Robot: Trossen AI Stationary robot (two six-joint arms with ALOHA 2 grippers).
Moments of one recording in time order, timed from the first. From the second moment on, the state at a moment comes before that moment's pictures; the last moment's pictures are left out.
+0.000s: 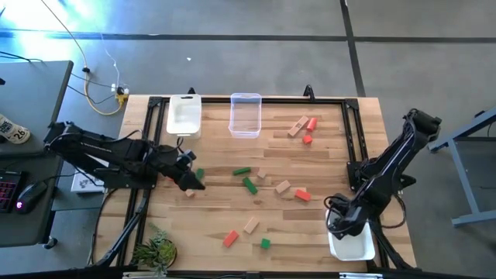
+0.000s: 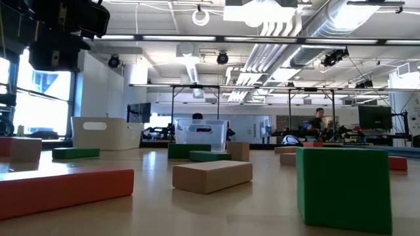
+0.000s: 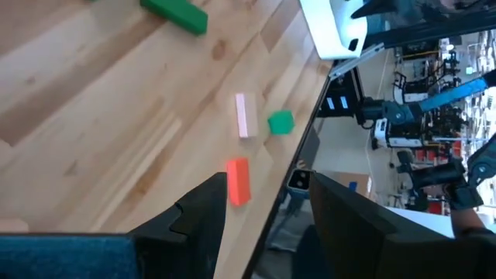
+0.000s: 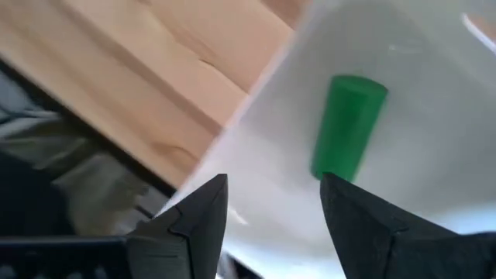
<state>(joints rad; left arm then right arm) -0.09 0.82 0.56 -0.34 0.16 -1.20 0.91 1.17 0.74 -0.73 -0.10 1.84</state>
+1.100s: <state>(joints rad) -0.13 0.94 0.98 -0.96 -0.06 -1.06 0.72 0.84 0.74 -0.72 0.37 1.52</state>
